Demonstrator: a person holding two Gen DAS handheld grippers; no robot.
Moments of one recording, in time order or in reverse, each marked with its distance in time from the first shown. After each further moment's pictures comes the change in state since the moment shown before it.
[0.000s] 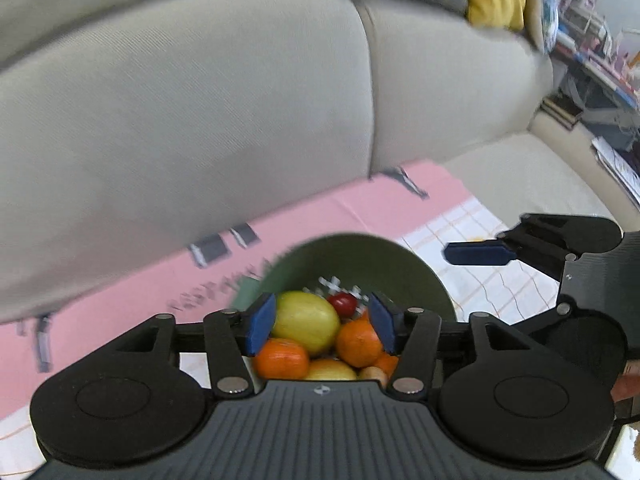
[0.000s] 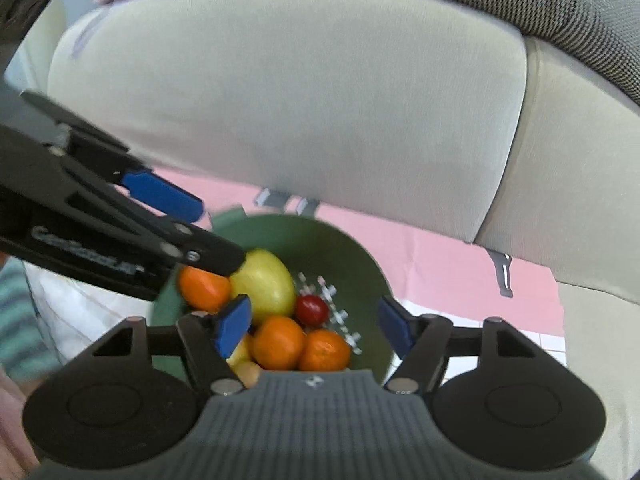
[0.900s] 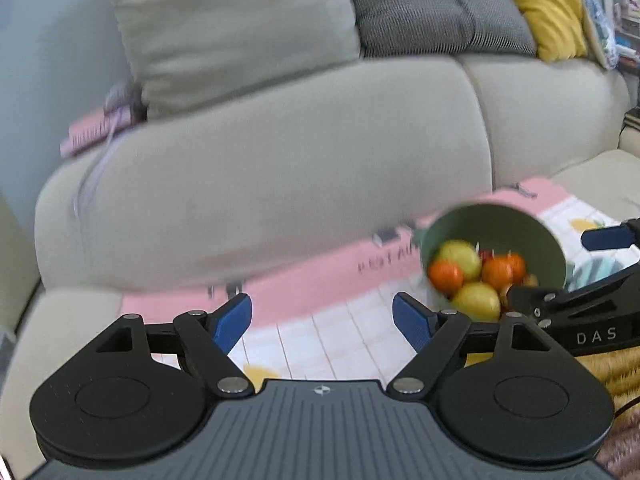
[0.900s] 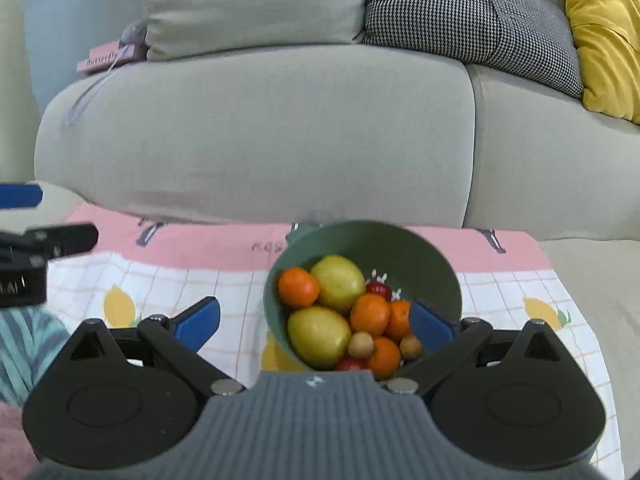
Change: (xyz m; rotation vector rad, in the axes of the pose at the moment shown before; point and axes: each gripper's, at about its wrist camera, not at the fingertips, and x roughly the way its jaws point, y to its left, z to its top) left arm -0.116 0.014 -0.129 -0.003 -0.206 0.425; right arm -0.061 0.123 -0.058 0.152 -0.132 -0.171
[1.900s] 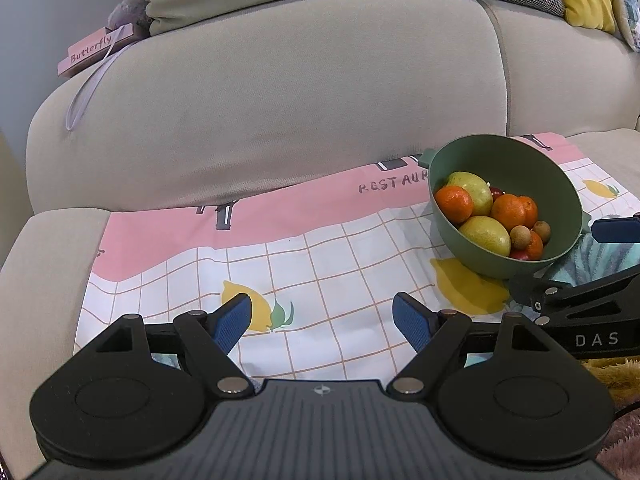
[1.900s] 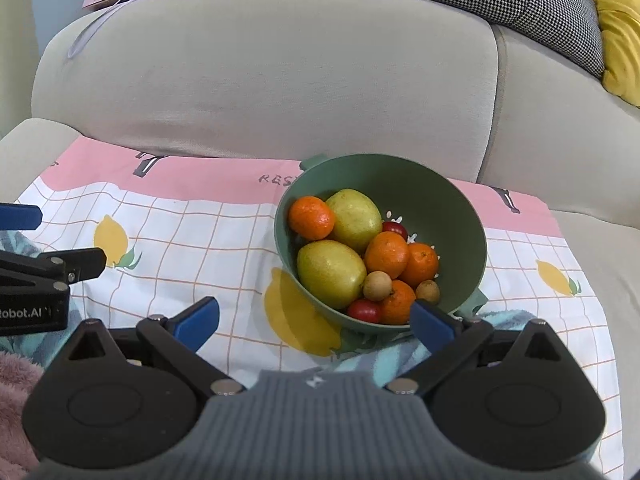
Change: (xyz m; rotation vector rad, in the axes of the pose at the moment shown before) left arm 0.023 -0.003 -0.034 -0.073 0.163 0.000; right arm 0.023 0.017 -0.024 -0.054 0.122 -0.012
